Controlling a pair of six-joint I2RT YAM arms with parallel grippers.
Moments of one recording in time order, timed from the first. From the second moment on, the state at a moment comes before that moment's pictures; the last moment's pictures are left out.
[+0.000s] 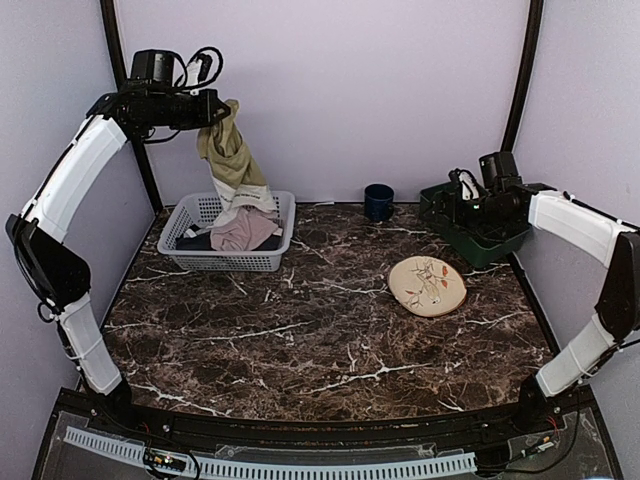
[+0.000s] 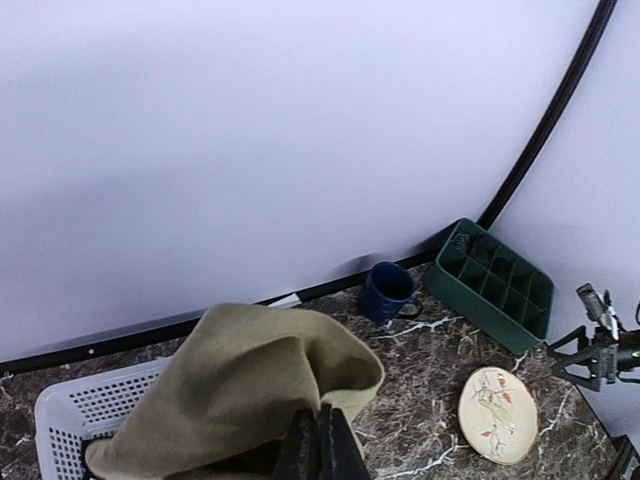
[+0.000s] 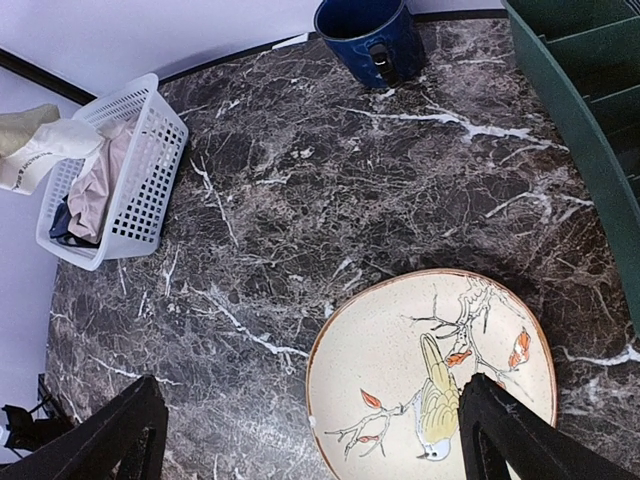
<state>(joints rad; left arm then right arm) -0.33 1.81 2.21 -0.77 0.20 -0.18 0.22 1.50 1.23 -0.48 -0.39 0.33</state>
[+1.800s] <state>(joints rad) -0.86 1.64 1.19 -0.57 0.23 -0.15 0.59 1.60 1.02 -0.53 -0.54 0.22</state>
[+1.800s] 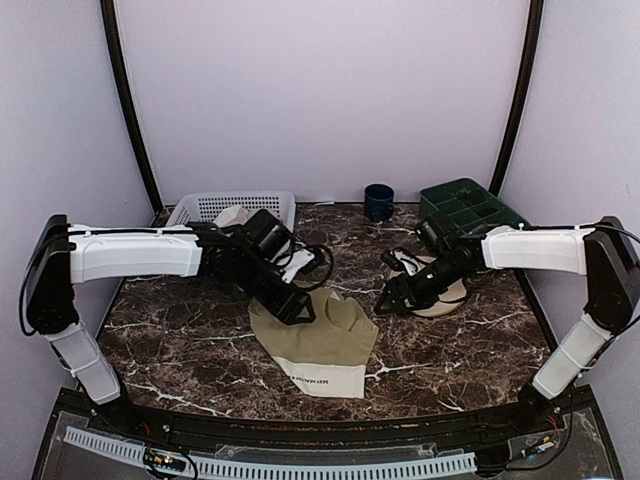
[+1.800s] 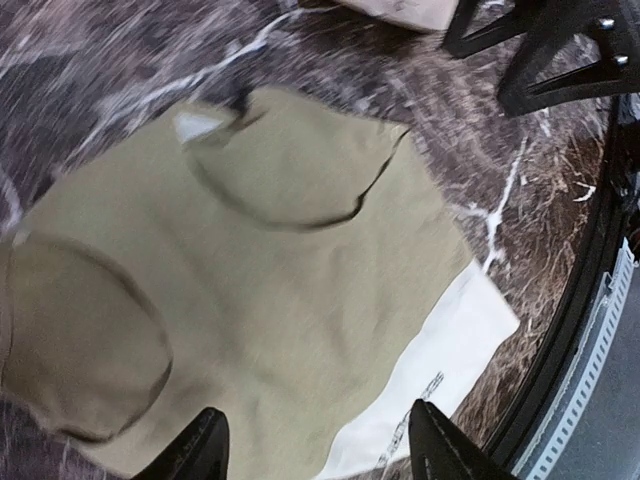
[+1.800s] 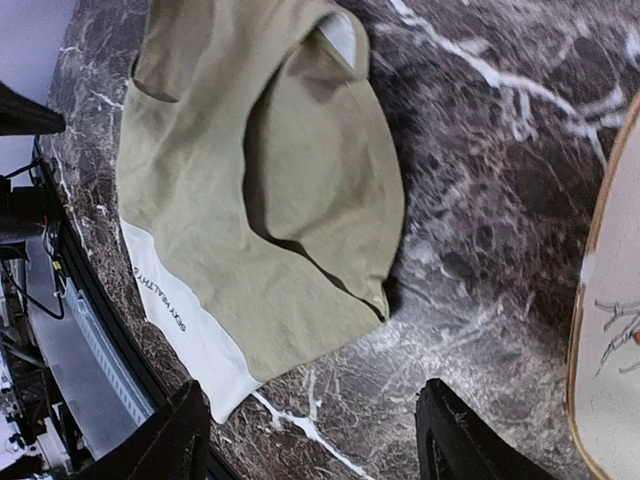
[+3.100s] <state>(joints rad) -1.06 2.47 2.10 -0.64 0.25 -0.03 0.36 1.17 0.80 -0.56 -0.38 0.37</state>
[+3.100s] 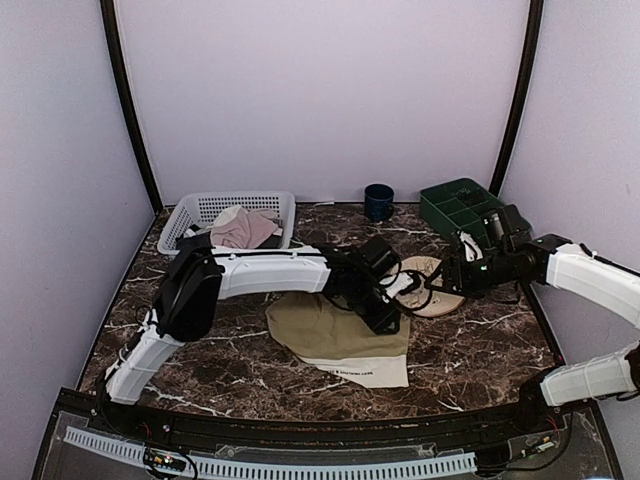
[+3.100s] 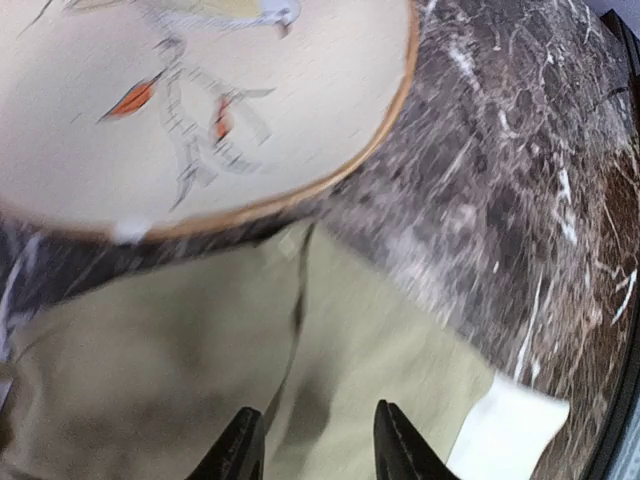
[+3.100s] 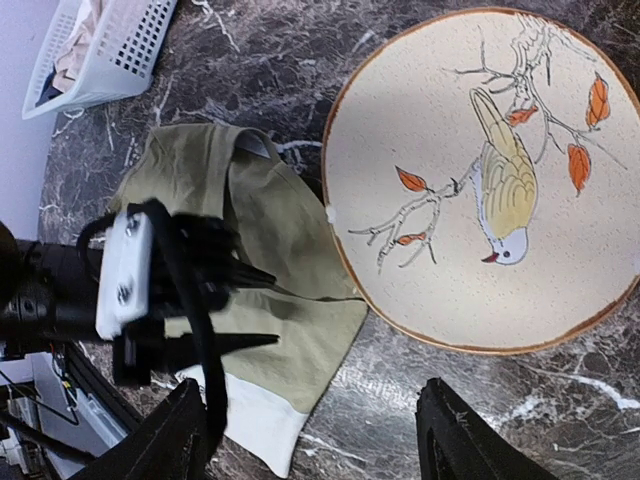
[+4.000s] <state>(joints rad) -0.82 1.53 0.86 -0.45 0.12 -0.38 0.57 1.33 0.76 -0.59 -0.45 0.24</state>
